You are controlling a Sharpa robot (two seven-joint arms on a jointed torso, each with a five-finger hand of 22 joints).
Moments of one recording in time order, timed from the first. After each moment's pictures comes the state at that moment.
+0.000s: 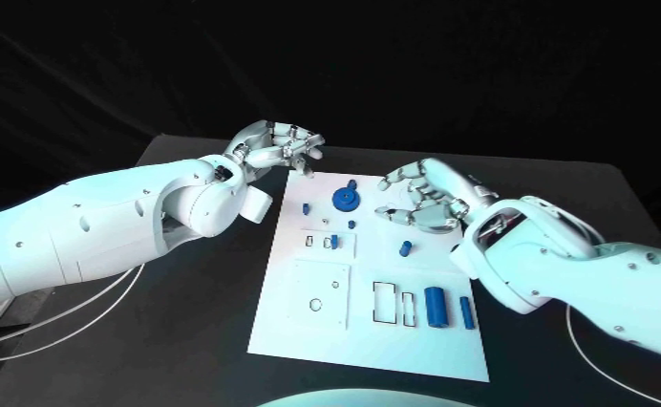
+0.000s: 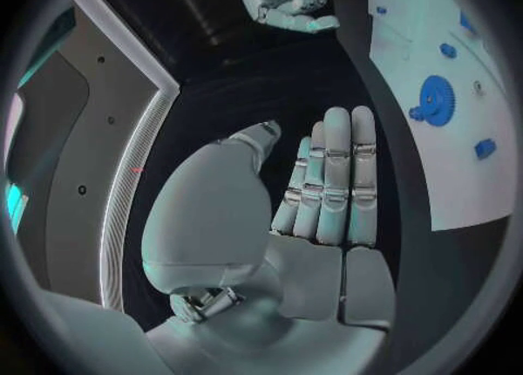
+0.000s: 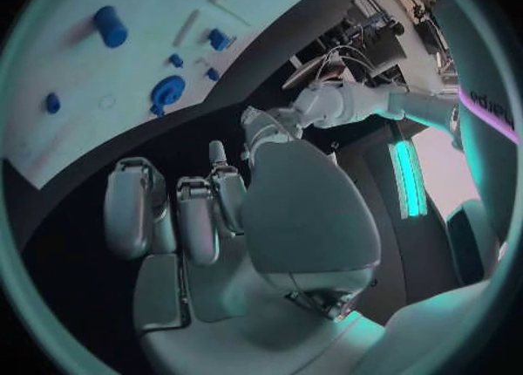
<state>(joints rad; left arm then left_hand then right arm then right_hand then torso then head) 1.18 -0.92 -0.01 1.54 -0.24 -0.24 0.26 1.30 -0.17 0.33 0.27 0.20 0.85 0.17 0.41 0.26 1.19 0.09 0.37 0.26 1.28 0.02 0.99 0.77 0.17 1.03 0.13 0.82 0.40 1.26 -0.87 -0.15 1.81 -1.18 -0.59 -0.18 1.40 -0.18 0.13 0.29 0.31 0.91 0.16 0.15 0.43 1.40 0.07 1.36 1.31 1.47 -0.01 1.54 1.31 0.05 1.42 0.11 1.33 1.31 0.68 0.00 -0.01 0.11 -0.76</state>
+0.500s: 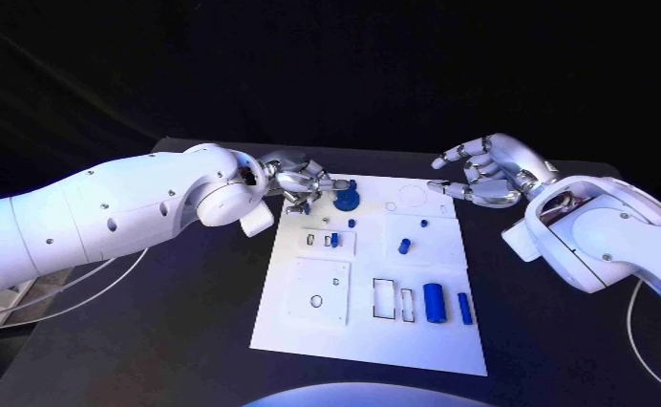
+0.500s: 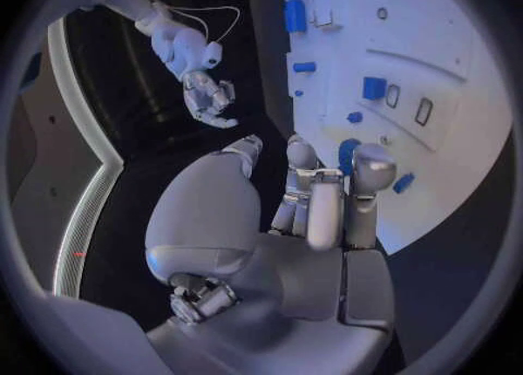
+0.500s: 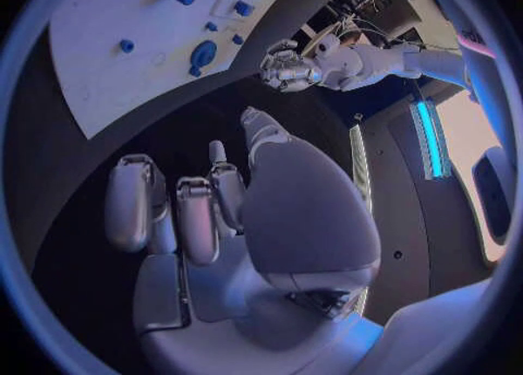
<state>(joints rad) 1.21 -0.85 0.00 1.51 -0.60 0.03 -0.21 1.15 -0.09 0.21 0.29 0.20 0.79 0.10 0.78 0.46 1.15 0.03 1.09 0.78 1.46 -0.03 1.47 1.31 0.12 1.21 0.08 1.31 0.97 1.31 -1.01 -0.15 1.80 -0.98 -0.54 -0.15 1.40 -0.18 0.13 0.29 0.31 0.91 0.16 0.16 0.43 1.38 0.07 1.33 1.31 1.47 -0.01 1.53 1.31 0.06 1.40 0.11 1.29 1.31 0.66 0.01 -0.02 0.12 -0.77</state>
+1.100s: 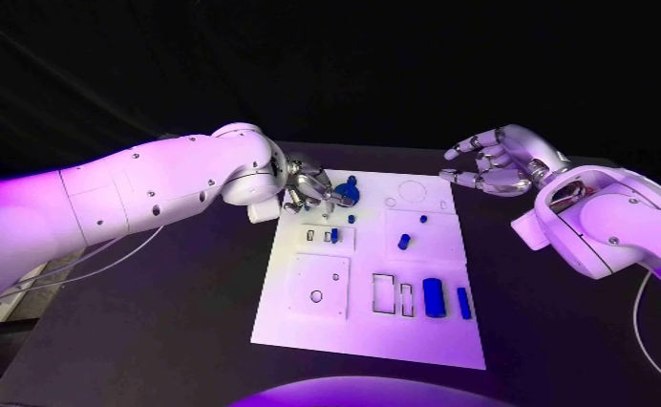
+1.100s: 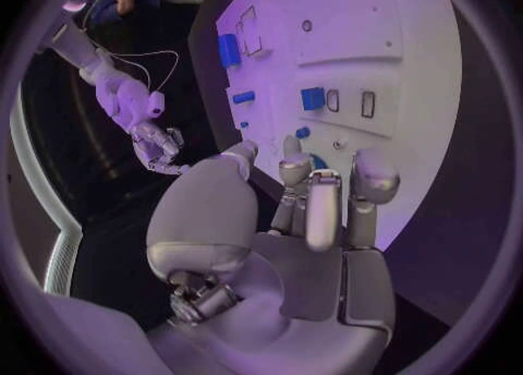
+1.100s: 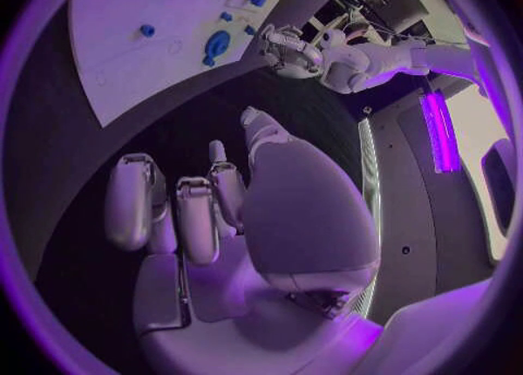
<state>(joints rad) 1.27 -0.72 -0.03 1.41 -0.83 0.19 -0.46 1.10 -0.07 0.18 0.30 0.20 0.79 0.08 0.86 0.52 1.21 0.01 1.20 0.90 1.47 -0.05 1.47 1.31 0.12 1.23 0.06 1.34 1.02 1.32 -1.01 -0.15 1.76 -0.94 -0.54 -0.14 1.40 -0.18 0.13 0.29 0.31 0.91 0.16 0.16 0.43 1.37 0.07 1.32 1.31 1.47 -0.01 1.52 1.31 0.06 1.40 0.11 1.28 1.31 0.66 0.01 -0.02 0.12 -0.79</state>
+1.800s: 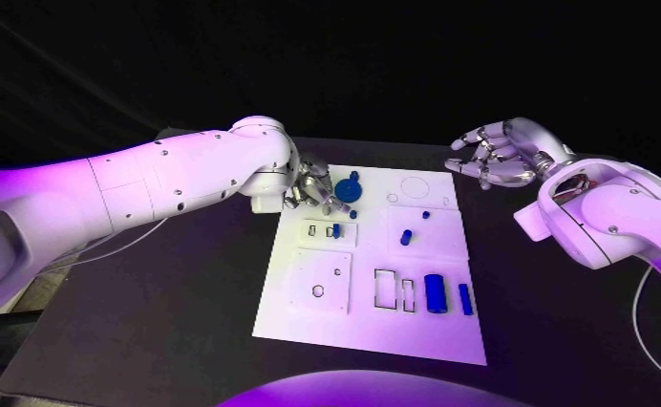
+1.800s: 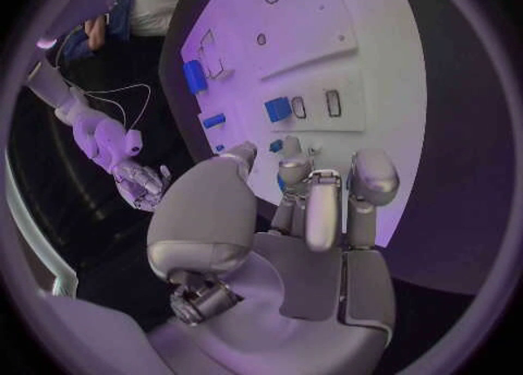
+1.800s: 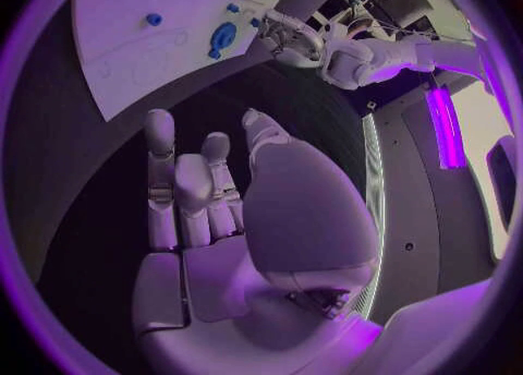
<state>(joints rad) 1.28 -0.65 -0.05 1.36 -0.99 0.30 -0.52 1.08 -0.06 0.17 0.30 0.19 0.79 0.08 0.87 0.53 1.21 0.00 1.20 0.89 1.47 -0.05 1.47 1.31 0.12 1.24 0.06 1.34 1.03 1.32 -0.99 -0.15 1.71 -0.90 -0.55 -0.13 1.39 -0.17 0.13 0.29 0.31 0.87 0.15 0.21 0.45 1.08 0.08 0.84 0.85 1.36 -0.01 1.16 0.87 0.18 1.10 0.10 0.67 0.93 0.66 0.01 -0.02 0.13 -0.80</state>
